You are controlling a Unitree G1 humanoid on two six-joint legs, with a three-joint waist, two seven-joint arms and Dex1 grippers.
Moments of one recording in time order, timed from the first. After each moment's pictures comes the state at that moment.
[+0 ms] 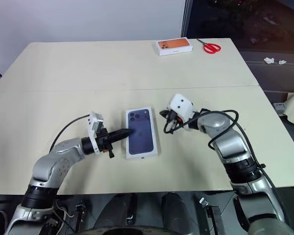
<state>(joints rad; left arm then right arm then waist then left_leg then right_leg) -0.25 0.38 -0.01 -0.14 -0.58 0.55 -0.82 -0.52 -0.54 0.17 -0.14 0.16 0.52 0.80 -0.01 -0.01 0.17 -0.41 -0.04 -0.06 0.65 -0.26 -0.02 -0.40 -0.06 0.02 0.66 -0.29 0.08</state>
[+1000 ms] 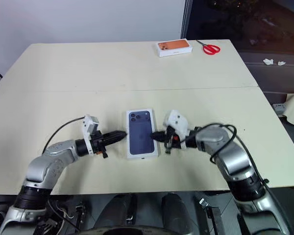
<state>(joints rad) -0.21 0.49 0.03 -0.09 -0.56 0.55 -0.86 -0.41 -0.58 0.13 -0.31 0.38 0.74 0.89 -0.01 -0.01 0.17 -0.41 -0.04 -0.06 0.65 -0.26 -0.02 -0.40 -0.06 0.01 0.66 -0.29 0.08</state>
